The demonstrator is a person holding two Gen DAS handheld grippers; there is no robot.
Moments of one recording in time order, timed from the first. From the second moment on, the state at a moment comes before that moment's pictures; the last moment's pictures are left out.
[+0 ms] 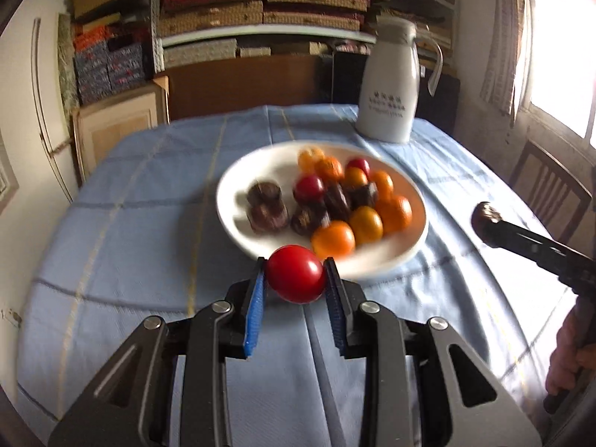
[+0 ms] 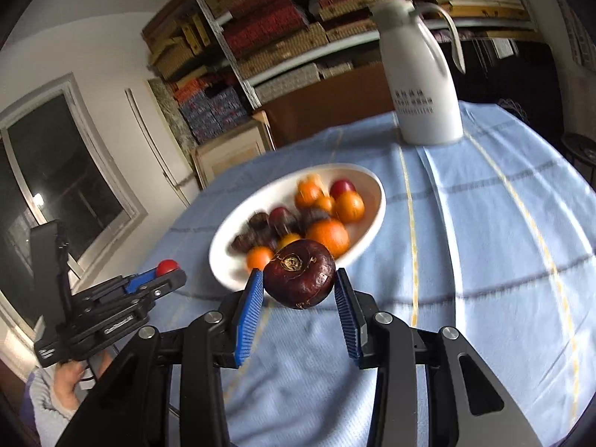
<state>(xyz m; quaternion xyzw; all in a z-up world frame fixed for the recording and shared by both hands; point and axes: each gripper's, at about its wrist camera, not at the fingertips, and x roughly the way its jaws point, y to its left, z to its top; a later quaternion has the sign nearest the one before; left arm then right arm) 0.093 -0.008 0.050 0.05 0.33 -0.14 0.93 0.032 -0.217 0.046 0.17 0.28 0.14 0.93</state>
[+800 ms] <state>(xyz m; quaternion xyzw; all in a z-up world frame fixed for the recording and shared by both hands) 0.273 -0.043 0.010 0.08 0.37 -0.11 0.92 0.252 -0.137 0.037 0.13 0.37 0.13 0.91</state>
